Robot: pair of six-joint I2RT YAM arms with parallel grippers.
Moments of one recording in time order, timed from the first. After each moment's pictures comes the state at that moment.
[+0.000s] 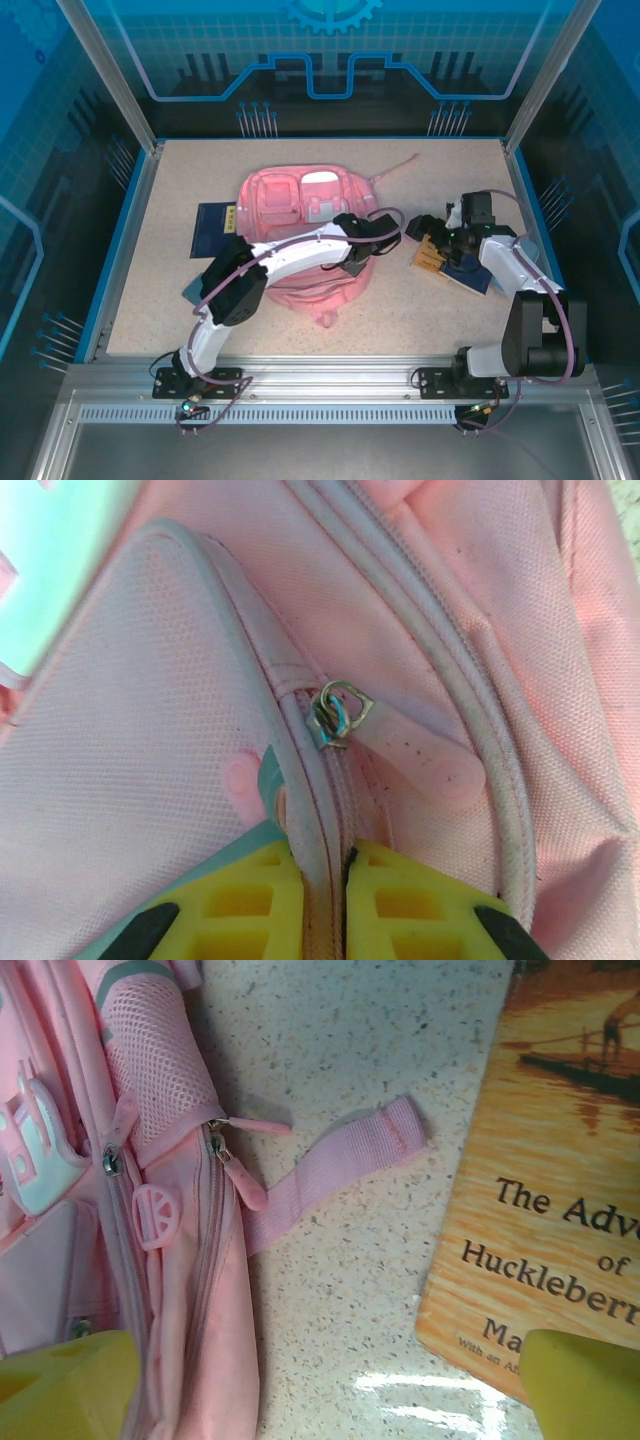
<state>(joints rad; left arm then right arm) -0.93 2.09 1.75 -1.04 -0.46 -0.28 -0.04 1.38 0.84 -0.50 -0.45 0.50</state>
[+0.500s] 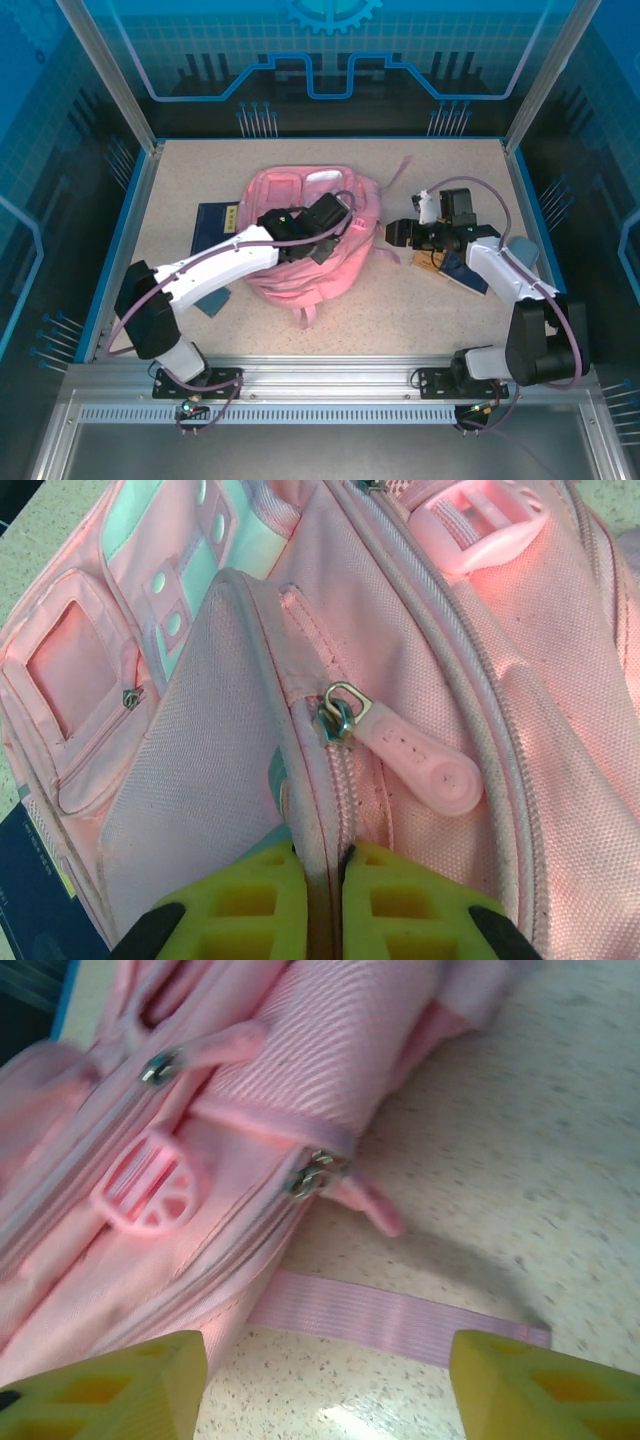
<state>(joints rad) -0.83 1.60 1.41 -0.82 -0.38 -0.03 0.14 1.35 0.85 -0.37 -0.59 0.24</state>
